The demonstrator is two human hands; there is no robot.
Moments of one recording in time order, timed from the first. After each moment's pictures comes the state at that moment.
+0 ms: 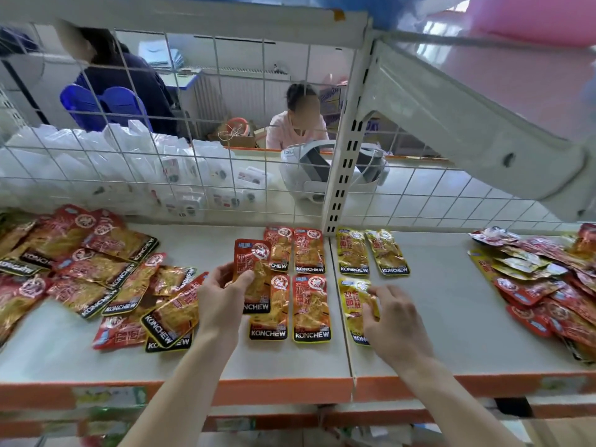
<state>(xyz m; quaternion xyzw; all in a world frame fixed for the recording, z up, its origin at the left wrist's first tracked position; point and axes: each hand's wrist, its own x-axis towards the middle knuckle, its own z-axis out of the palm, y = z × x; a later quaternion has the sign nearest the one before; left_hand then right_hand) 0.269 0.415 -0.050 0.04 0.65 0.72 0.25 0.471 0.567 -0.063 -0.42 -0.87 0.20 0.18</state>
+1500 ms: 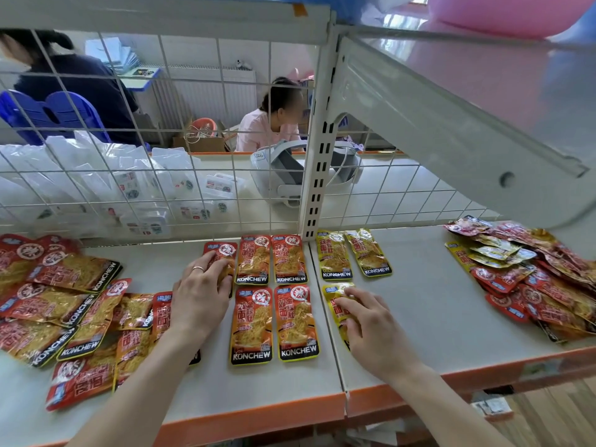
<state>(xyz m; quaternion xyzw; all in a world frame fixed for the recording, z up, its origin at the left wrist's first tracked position) 0.200 0.442 -0.083 0.38 0.89 0.24 0.03 0.474 0.576 -0.082 -0.34 -0.90 0.21 0.14</state>
